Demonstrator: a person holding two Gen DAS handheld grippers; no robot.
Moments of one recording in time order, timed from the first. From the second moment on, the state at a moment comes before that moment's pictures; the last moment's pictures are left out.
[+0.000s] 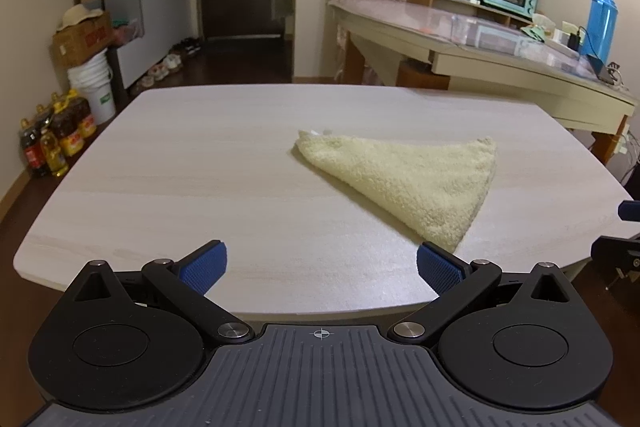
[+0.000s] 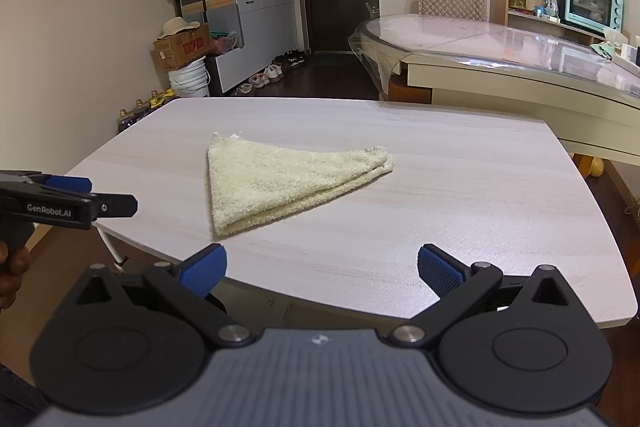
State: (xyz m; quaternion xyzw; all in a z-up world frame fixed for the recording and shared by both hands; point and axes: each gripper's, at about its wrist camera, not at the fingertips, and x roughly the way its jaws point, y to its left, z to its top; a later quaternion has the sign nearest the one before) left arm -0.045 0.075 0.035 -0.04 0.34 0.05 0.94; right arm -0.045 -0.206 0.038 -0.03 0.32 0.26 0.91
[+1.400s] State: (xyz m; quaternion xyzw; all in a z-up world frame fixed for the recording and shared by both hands) left arm -0.044 0.068 0.030 -0.03 0.34 0.02 0.94; right arm -0.043 -0.212 0.037 -0.03 0.33 0.25 0.91
